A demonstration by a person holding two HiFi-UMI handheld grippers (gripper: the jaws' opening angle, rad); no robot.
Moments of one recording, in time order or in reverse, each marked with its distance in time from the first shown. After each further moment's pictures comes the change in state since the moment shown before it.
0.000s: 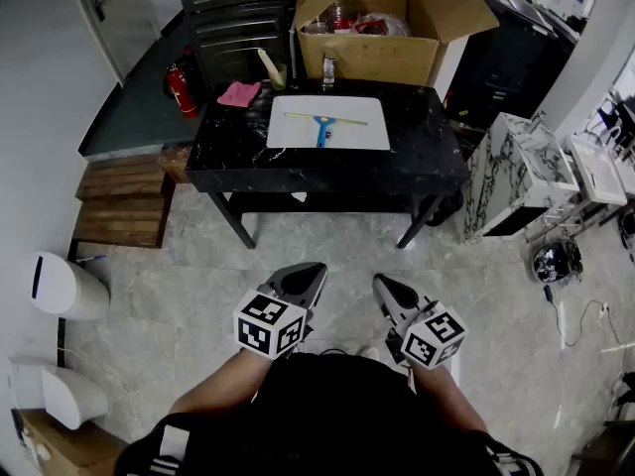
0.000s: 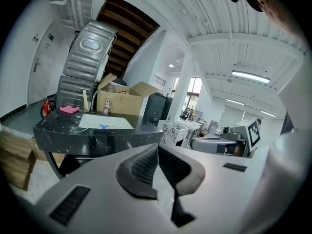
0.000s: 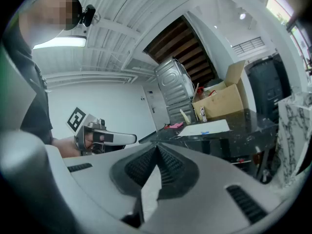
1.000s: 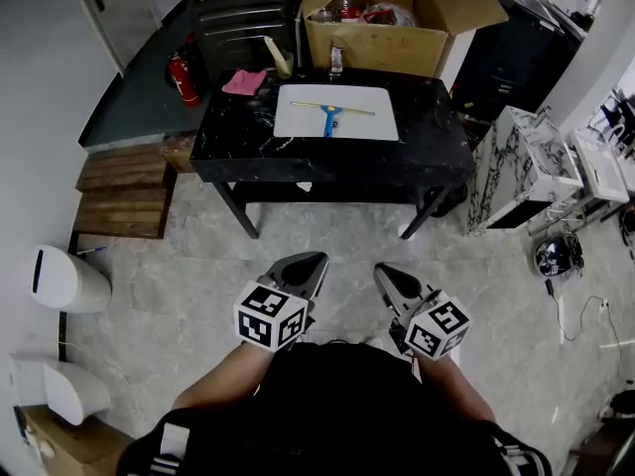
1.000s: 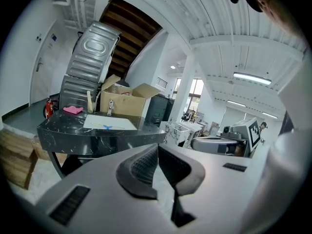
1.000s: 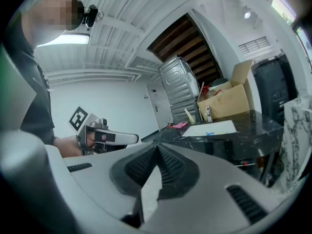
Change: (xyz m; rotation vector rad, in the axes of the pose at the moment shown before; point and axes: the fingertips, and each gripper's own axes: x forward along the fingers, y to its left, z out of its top) left arm -0.014 0.019 0.001 -0.012 -0.017 0.011; right arm 0.019 0.017 0.002 -0.030 0.018 0.031
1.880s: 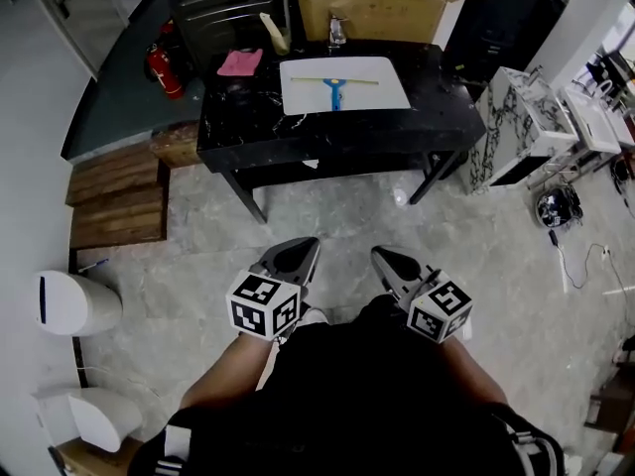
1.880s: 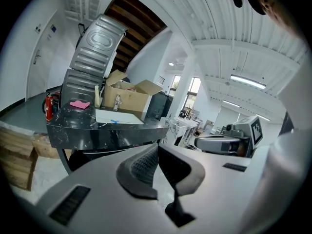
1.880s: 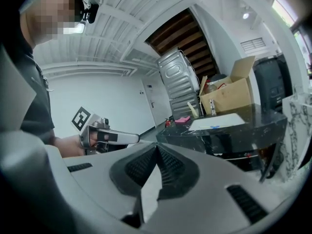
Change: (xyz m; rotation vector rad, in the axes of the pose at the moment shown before) left arm -0.068 0.098 -0.011 -0.023 0.050 -0.064; right arm 0.084 0.079 -0.019 0.025 0.045 -0.075
